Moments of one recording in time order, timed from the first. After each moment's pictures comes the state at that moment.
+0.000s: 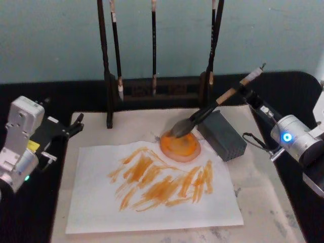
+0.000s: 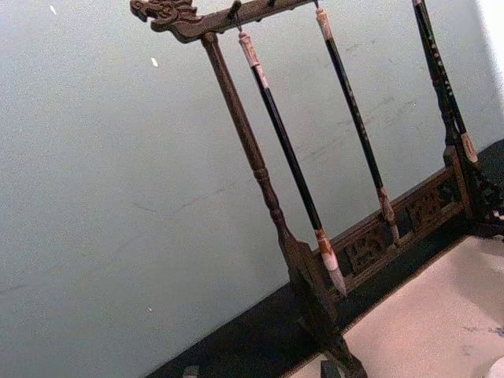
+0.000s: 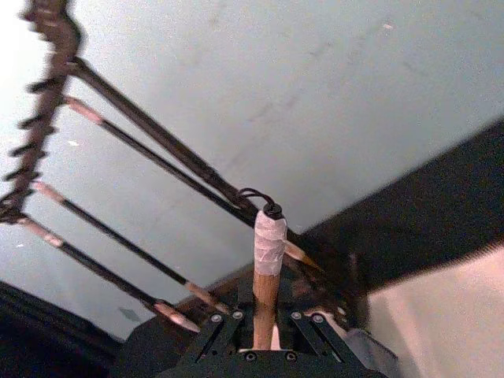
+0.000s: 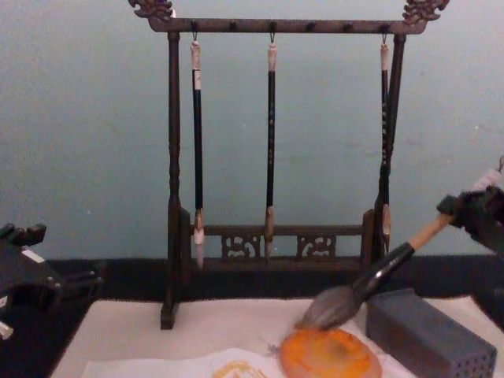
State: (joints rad) left arm -0.20 0.60 0.45 -1.41 -0.25 -0.12 0.03; right arm 0.28 0.34 -0.24 -1.35 1.19 0.22 0.18
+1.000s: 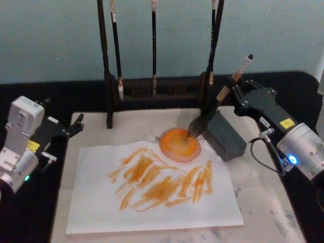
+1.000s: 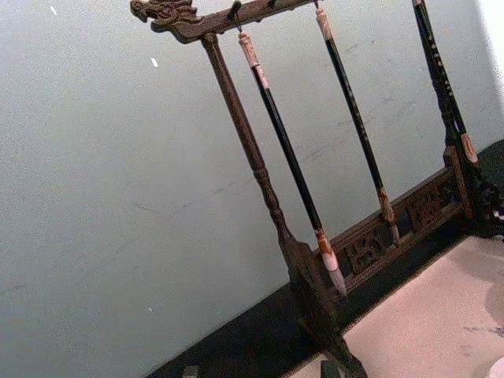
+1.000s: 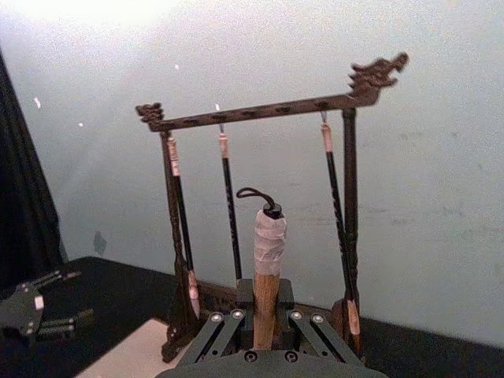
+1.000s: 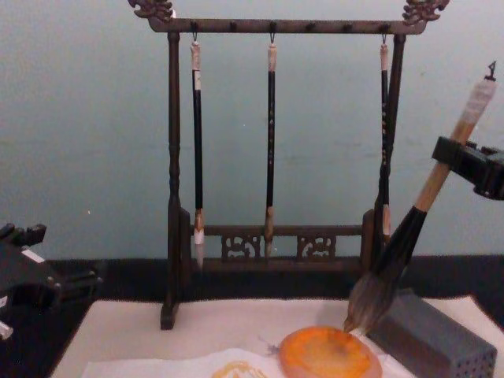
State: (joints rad) left arm -0.20 0.60 0.45 -1.41 -0.25 -0.12 0.03; right arm 0.13 0.53 -0.37 -1.65 0.66 -0.14 0.22
